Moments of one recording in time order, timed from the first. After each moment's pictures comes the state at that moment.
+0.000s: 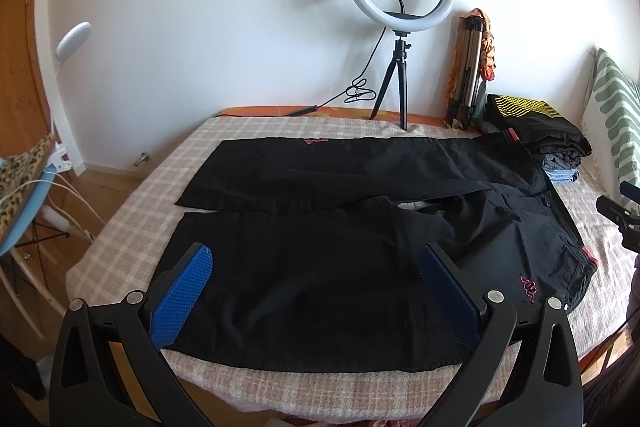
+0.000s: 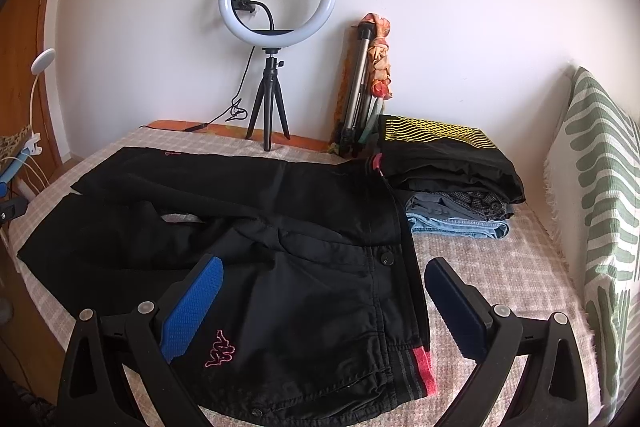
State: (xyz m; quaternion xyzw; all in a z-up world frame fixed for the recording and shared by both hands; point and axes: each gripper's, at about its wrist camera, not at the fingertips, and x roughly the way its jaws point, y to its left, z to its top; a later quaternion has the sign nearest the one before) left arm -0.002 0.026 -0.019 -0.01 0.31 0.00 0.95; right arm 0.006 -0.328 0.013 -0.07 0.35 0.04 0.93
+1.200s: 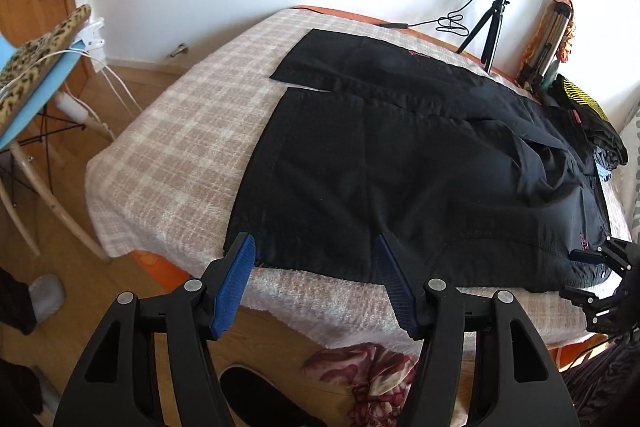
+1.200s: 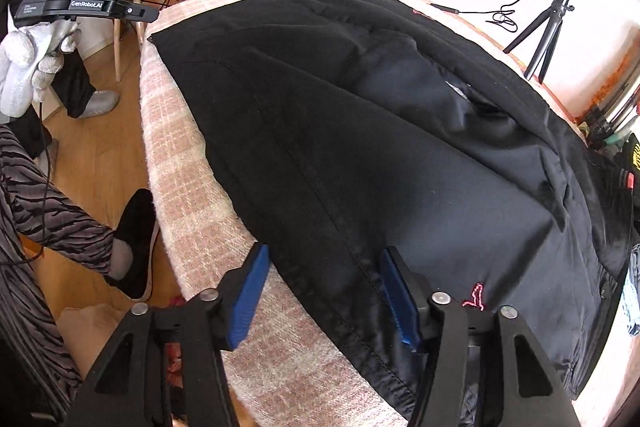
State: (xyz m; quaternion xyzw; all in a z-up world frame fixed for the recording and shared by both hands) left arm -0.016 0.159 -0.089 -0.10 0.44 0.05 0.89; right arm -0.019 -0.187 -0.109 -0.24 0.49 0.37 0.75
